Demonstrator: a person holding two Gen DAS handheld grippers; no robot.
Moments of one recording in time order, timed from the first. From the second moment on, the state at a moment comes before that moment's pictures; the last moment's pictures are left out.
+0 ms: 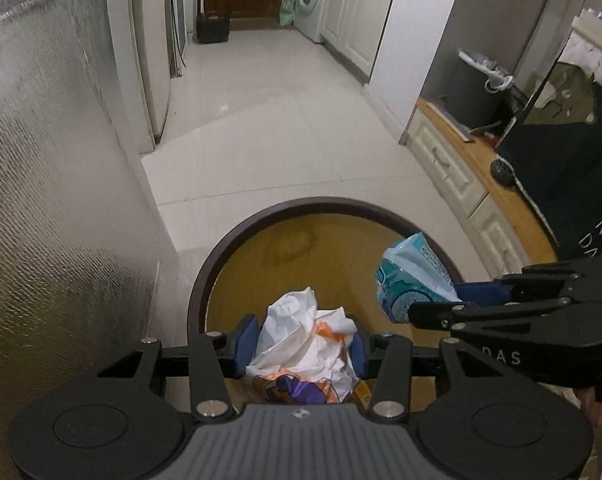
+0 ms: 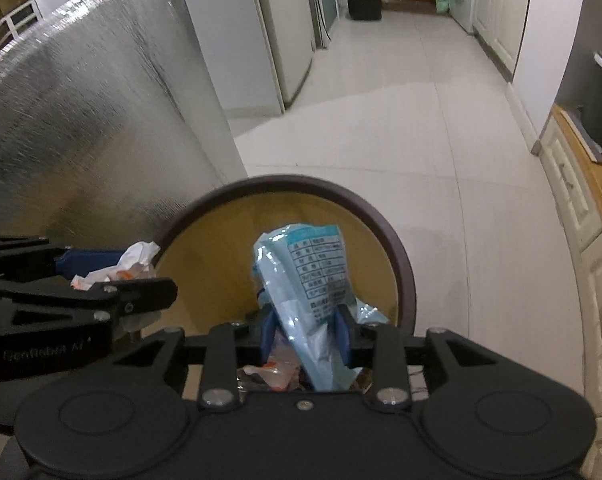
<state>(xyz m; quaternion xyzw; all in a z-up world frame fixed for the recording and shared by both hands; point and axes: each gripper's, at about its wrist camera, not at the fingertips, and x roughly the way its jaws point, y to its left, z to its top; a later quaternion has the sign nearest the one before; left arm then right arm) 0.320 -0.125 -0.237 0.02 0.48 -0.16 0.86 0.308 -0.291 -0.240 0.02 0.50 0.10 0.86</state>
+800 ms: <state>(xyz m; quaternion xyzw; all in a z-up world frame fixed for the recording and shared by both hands) 0.296 -0.109 -0.214 0.04 0.49 -0.13 0.86 0.263 -0.303 -0.198 0.01 0.46 0.06 0.88</state>
